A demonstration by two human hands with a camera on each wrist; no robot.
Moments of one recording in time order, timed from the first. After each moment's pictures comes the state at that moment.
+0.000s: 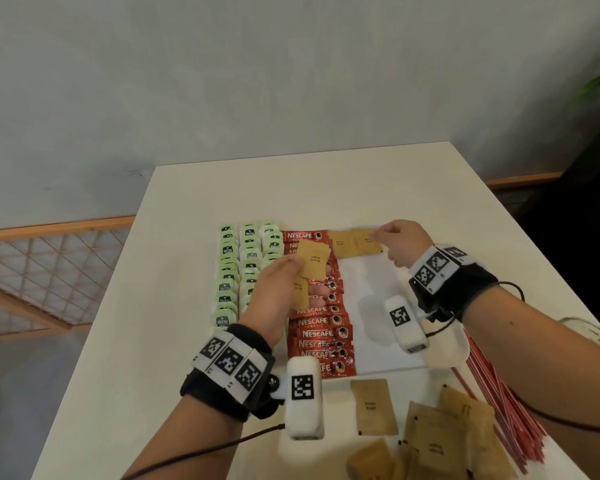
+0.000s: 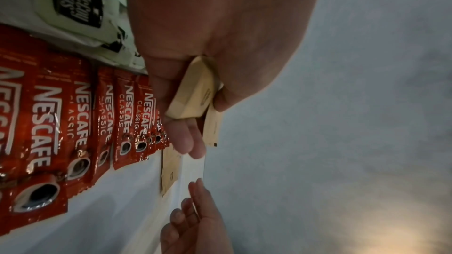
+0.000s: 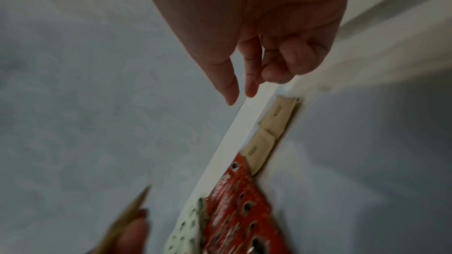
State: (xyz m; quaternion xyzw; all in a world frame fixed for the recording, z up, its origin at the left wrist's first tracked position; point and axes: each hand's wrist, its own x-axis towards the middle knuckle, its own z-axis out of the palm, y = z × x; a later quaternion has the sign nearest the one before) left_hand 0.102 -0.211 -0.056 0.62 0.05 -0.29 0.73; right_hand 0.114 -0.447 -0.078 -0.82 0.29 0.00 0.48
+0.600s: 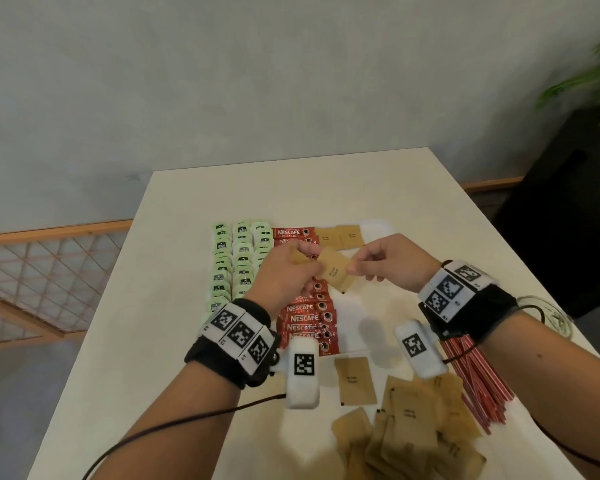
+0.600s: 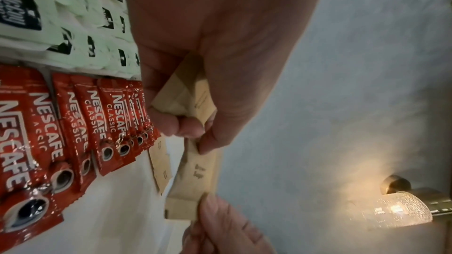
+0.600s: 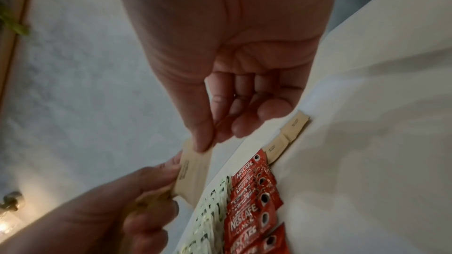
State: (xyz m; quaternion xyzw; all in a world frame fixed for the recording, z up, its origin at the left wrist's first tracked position) left_hand 0.083 -0.224 -0.027 0.78 -0.09 -0.23 0.57; right_hand 0.037 -0.427 -0.041 -0.85 0.09 0.07 0.52
